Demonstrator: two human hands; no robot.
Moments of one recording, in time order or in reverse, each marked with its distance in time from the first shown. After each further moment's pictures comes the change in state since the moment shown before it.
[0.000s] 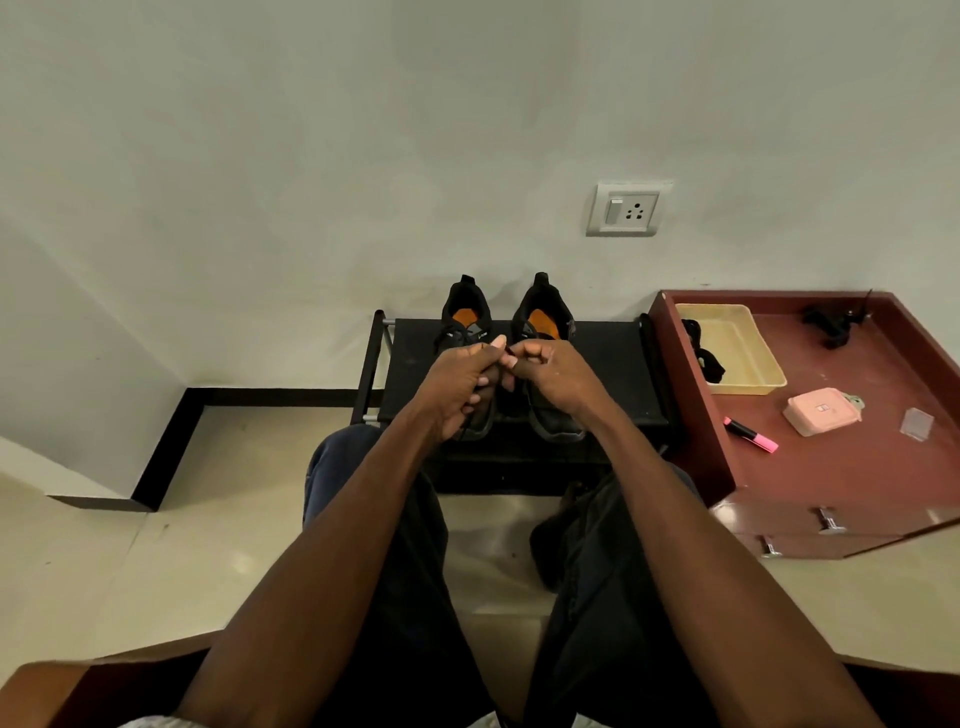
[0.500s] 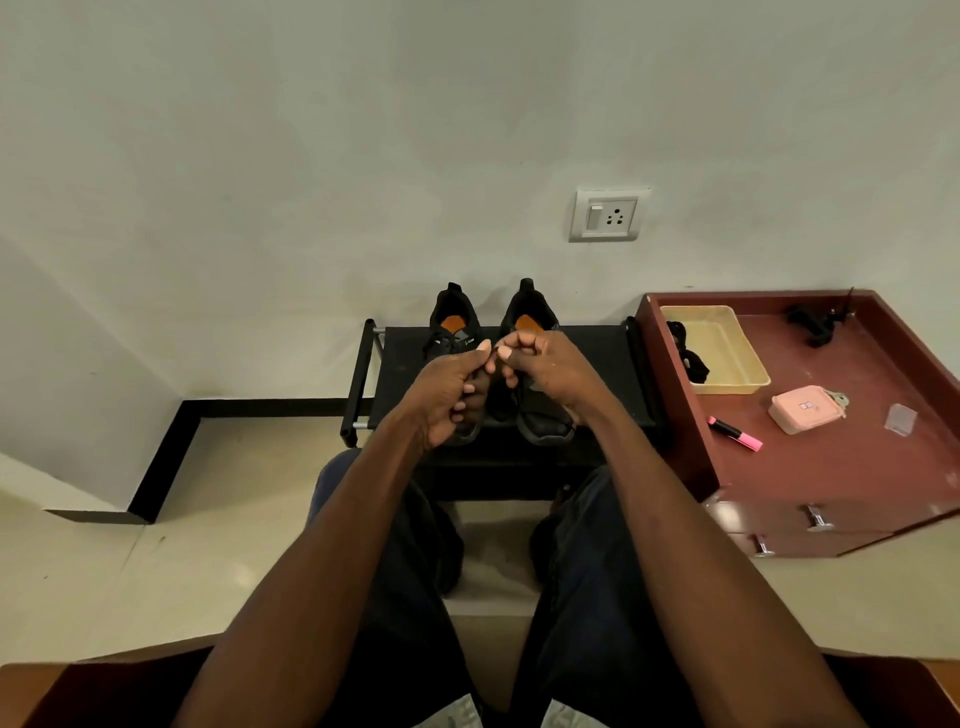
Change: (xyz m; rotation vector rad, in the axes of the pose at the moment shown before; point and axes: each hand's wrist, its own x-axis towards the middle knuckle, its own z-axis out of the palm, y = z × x) left_hand -0.013 0.010 0.015 -0.119 -0.081 -0.103; right_hand -0.008 -0.012 -0.020 0.167 -0.028 -0.035
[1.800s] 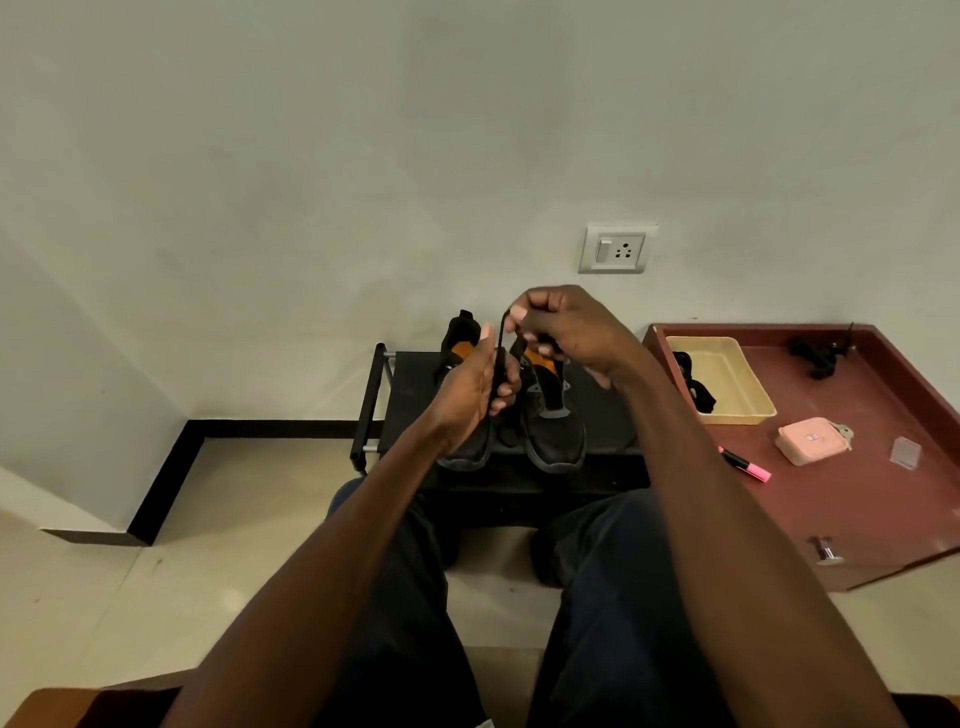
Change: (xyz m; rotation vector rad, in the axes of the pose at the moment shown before) left_hand -0.016 0.030 0.014 0.178 -0.073 0.278; right_hand 0.008 -0.095 -0.016 -0.156 -0.047 -0.008
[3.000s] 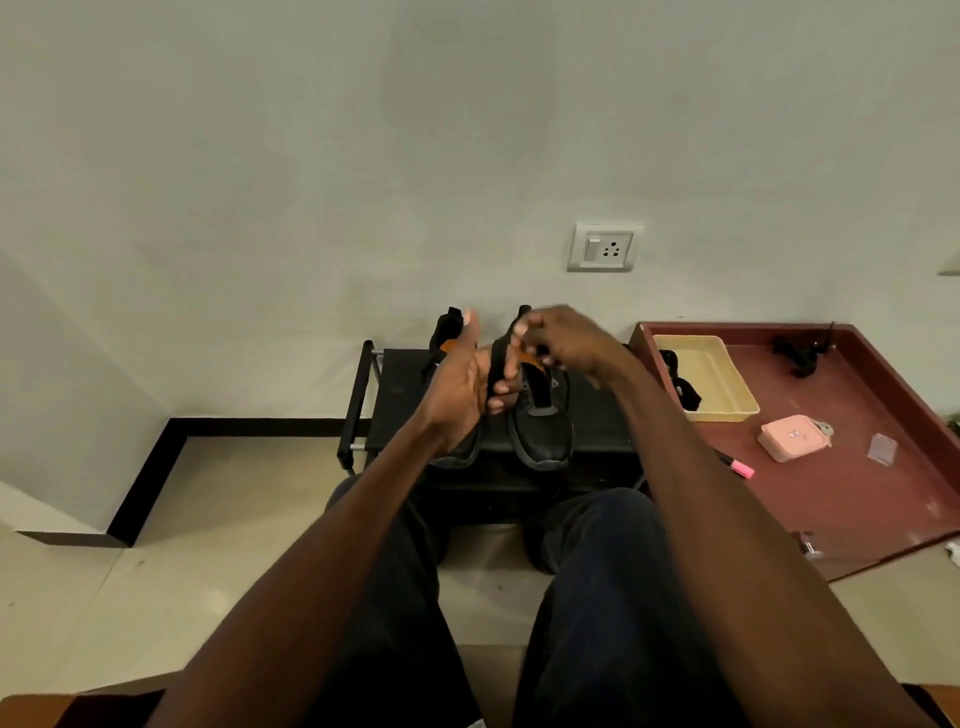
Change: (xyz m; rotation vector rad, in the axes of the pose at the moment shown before) left_hand -0.003 0.006 0.008 -0.122 -0.157 0.048; right_hand 0.016 0.034 -0.008 -0.136 -0.007 0.142
